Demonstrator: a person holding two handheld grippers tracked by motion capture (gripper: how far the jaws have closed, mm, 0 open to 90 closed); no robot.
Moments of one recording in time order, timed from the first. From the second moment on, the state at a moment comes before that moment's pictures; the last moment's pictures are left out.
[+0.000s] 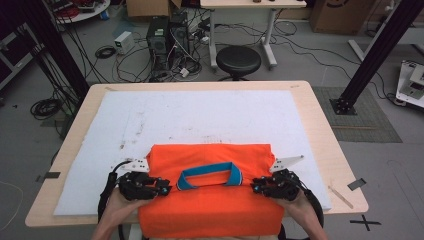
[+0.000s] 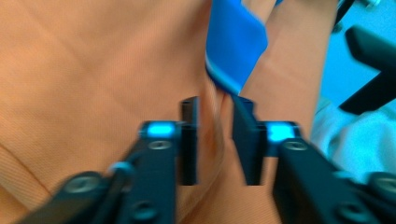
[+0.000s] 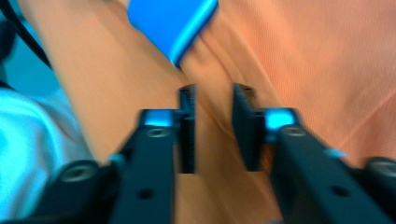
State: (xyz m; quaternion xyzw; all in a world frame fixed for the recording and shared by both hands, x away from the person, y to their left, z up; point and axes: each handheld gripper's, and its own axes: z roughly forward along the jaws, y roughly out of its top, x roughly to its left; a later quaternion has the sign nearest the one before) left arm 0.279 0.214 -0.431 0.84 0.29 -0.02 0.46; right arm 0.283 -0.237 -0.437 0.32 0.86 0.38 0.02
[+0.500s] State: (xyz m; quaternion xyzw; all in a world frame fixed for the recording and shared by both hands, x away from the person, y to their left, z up) left arm 0.309 0.176 -0.424 0.83 0.28 -0.03 0.48; right arm 0.322 -0.182 -0.421 0.30 0.86 0.41 0.00
